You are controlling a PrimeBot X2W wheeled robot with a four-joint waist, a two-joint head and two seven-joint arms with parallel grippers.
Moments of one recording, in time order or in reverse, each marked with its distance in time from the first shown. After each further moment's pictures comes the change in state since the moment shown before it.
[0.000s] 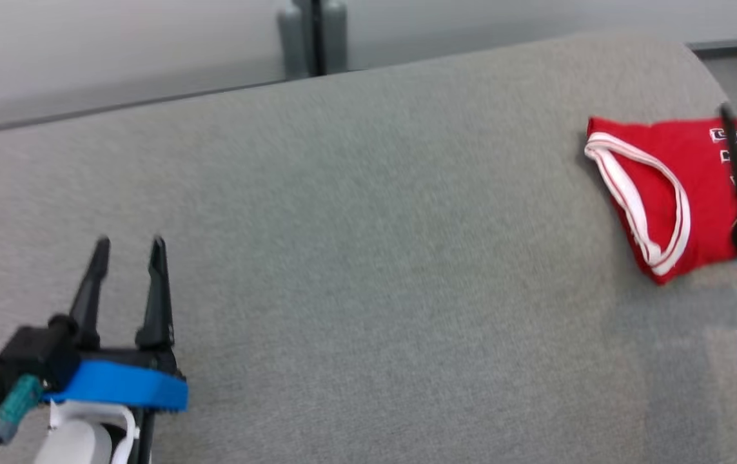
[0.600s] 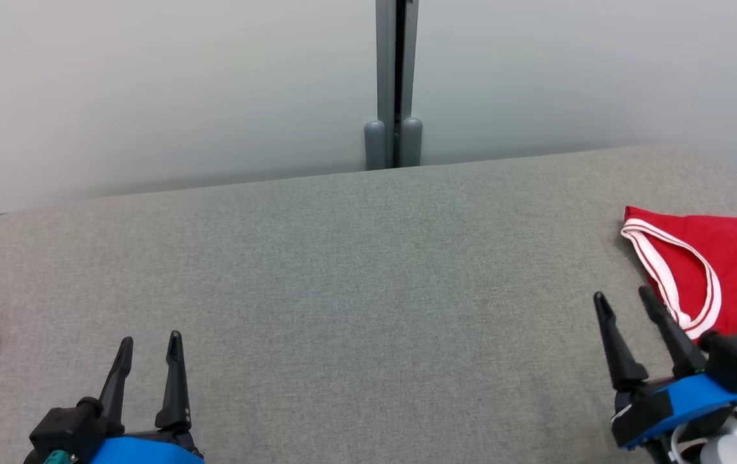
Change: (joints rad) left arm 0.187 -0.094 0.035 0.091 -0.008 -0.019 -0.032; right arm 0.608 0.333 -0.171 -0.411 -0.021 0.000 -0.056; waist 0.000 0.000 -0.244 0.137
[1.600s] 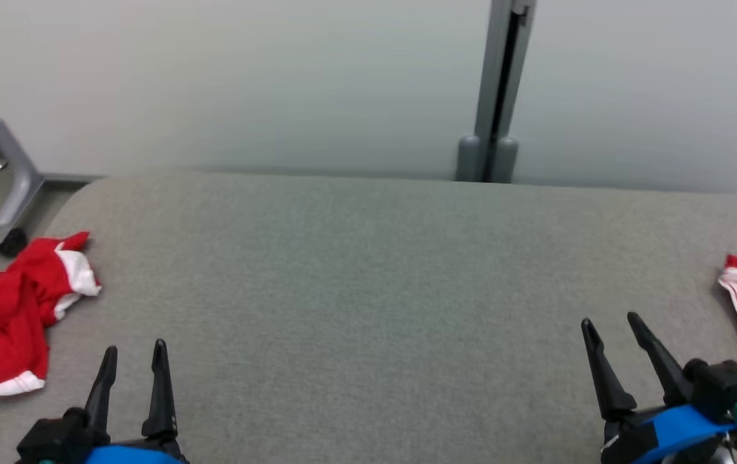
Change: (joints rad) left arm 0.016 -0.046 0.108 0.031 0.086 -0.052 0.000; right arm 0.105 0.074 -0.029 -0.106 -0.094 0.000 0.033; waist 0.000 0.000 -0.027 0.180
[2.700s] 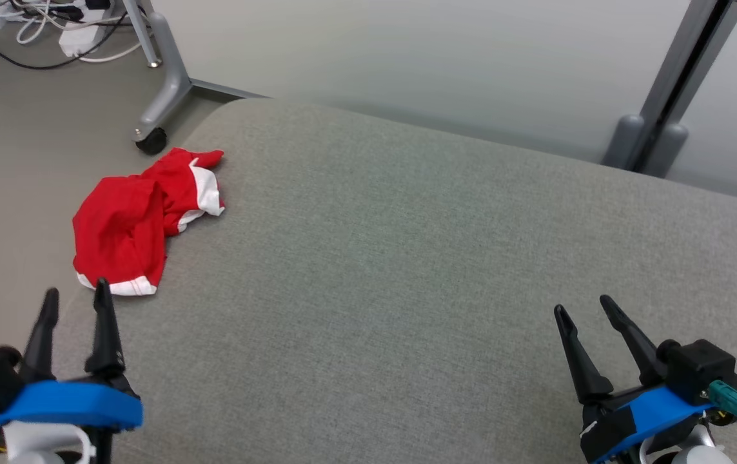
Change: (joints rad) left arm -0.083 0.035 0.078 -0.078 -0.072 0.018 0.101; right arm -0.045 0.001 0.066 0.005 -0.005 0.000 0.010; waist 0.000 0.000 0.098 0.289
